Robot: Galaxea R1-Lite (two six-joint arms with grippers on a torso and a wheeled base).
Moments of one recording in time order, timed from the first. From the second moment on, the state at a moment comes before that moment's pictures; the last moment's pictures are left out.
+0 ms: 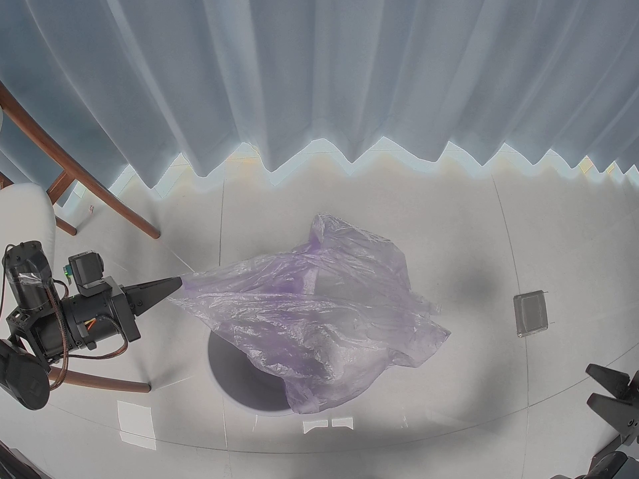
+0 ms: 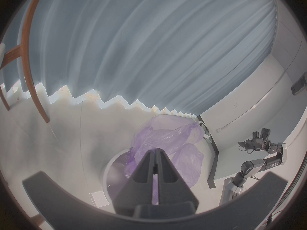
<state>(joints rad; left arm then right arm) -0.05 1.58 -0.32 -1.13 -0.73 -0.25 0.22 0.47 -0.20 -0.16 0.49 0.47</state>
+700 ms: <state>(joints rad) -0.06 1.58 -0.32 -1.14 -0.73 -0.23 0.28 0.79 -0.33 -0.23 0.85 0.87</state>
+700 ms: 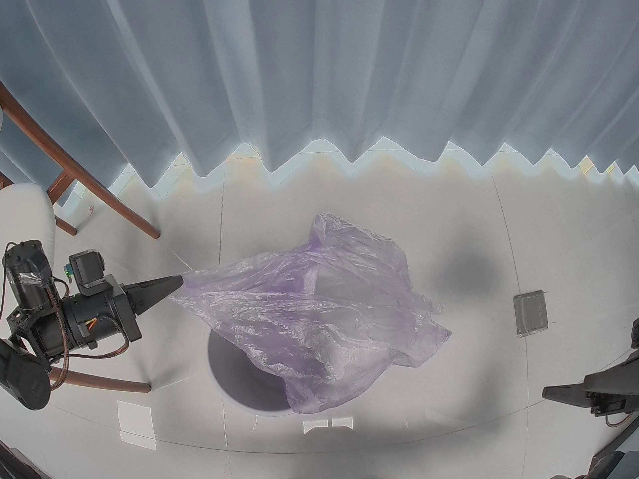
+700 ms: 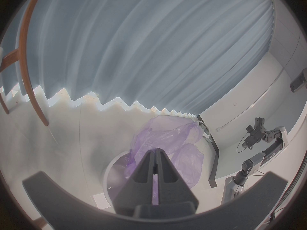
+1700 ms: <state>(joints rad) -0.08 1.58 -0.32 -1.15 -0.73 -0.21 0.46 1.33 -0.47 -0.58 0.65 0.95</state>
